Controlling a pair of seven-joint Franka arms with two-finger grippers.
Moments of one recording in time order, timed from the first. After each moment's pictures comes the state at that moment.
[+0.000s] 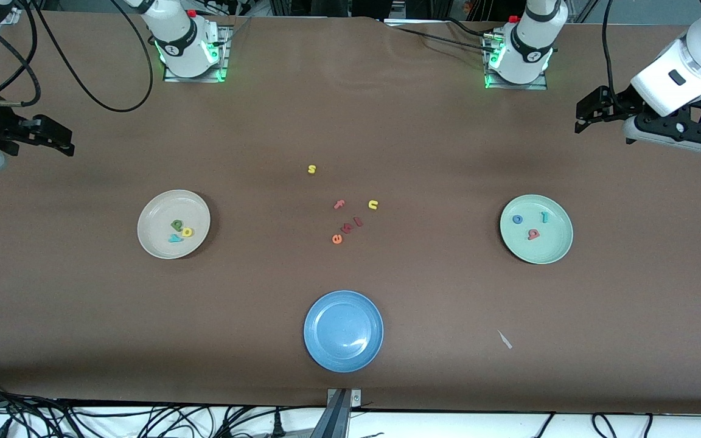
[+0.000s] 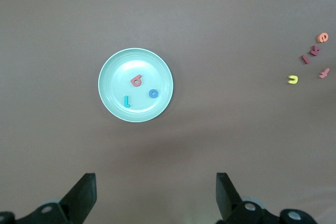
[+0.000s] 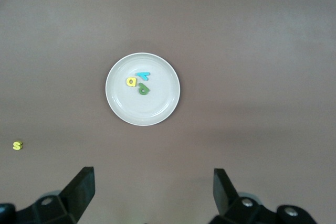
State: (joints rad) left arm -0.01 -0.11 -0.09 -1.75 -0.06 1.59 0.08; right arm -0.01 0.05 0.02 -1.56 -0.04 1.56 0.00
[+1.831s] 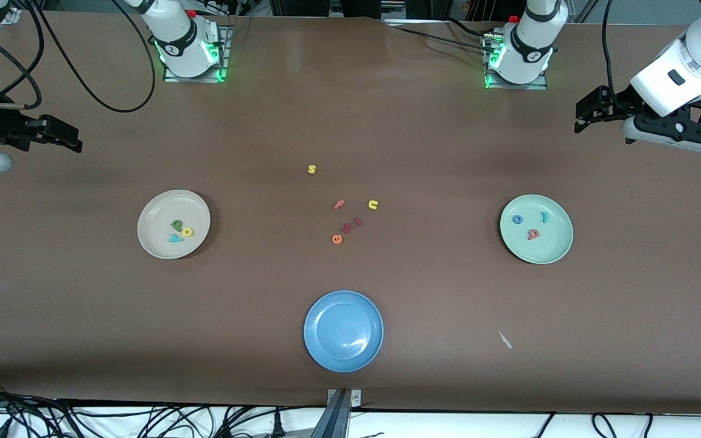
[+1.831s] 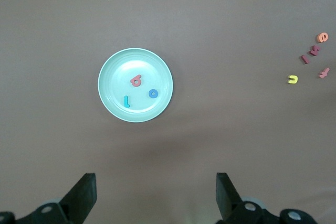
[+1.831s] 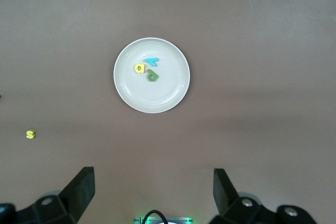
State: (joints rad) left arm -0.01 -0.11 -0.09 -1.75 -0.06 1.59 0.08; right arm -0.01 0.06 0.03 -1.56 -0.01 1.50 0.01
